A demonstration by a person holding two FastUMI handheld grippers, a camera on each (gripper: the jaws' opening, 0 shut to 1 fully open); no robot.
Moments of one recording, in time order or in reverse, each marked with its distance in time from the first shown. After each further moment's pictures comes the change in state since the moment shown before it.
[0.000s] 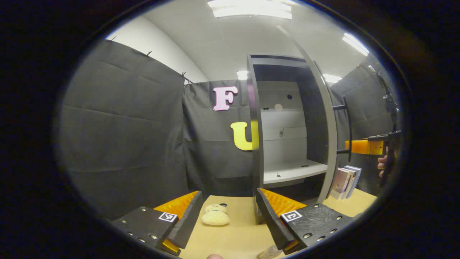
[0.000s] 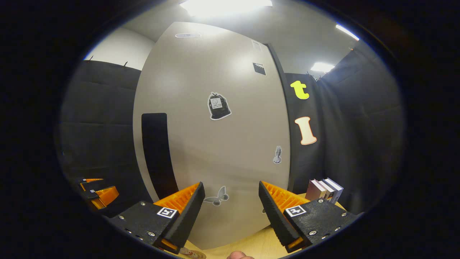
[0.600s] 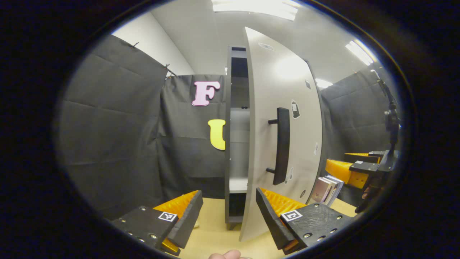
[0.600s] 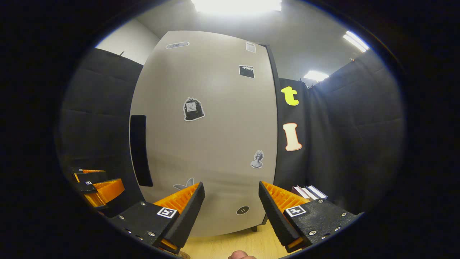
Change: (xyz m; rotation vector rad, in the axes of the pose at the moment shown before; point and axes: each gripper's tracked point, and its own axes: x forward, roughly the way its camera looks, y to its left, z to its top) left arm 0.052 -0.106 0.031 -0.054 0.019 -0.125; right arm 0.017 -0.032 0.004 -0.088 -0.001 -0.116
